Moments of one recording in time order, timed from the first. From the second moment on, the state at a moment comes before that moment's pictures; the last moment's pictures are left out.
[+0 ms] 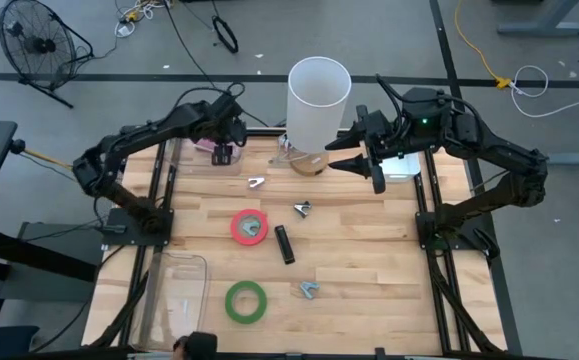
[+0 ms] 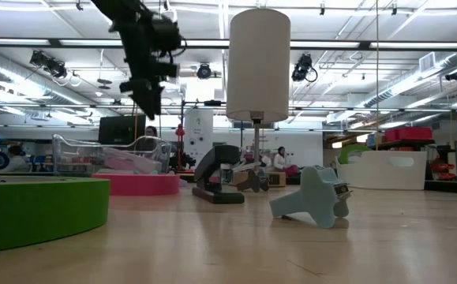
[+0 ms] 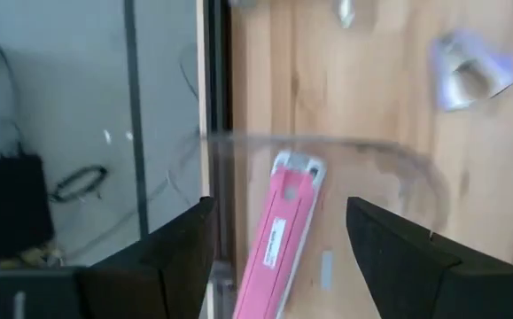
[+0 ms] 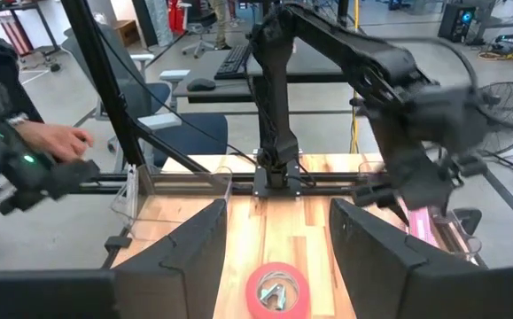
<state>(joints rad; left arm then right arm) 0.65 1.49 1.25 -0.84 -0.23 0.76 -0.16 1.31 1.70 -0.67 -0.28 -0.01</state>
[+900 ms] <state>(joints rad) -0.02 1.39 1.25 -0.60 -0.14 0.63 -0.16 1.30 1.70 -0.75 -0.36 -0.04</state>
